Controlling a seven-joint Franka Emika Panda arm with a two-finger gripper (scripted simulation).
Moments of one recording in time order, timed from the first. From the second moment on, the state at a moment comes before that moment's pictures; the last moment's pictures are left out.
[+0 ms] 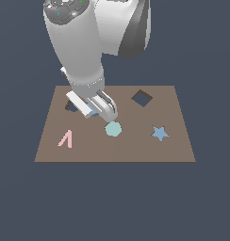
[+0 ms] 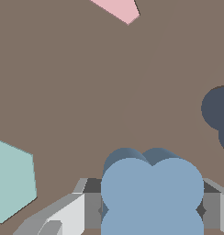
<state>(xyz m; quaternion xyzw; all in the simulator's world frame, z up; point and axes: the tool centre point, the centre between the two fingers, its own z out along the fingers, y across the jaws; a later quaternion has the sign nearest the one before) -0.034 -0.072 0.035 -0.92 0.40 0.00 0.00</state>
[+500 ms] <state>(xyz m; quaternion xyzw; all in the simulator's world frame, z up) -0.032 -0.116 0.038 -0.79 0.61 0.00 0.00</state>
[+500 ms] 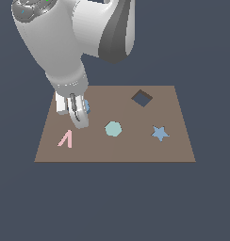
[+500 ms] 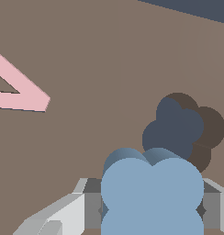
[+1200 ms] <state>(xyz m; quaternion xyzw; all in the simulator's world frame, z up) -0.049 -0.152 0.040 -0.65 0.76 0.00 0.00</state>
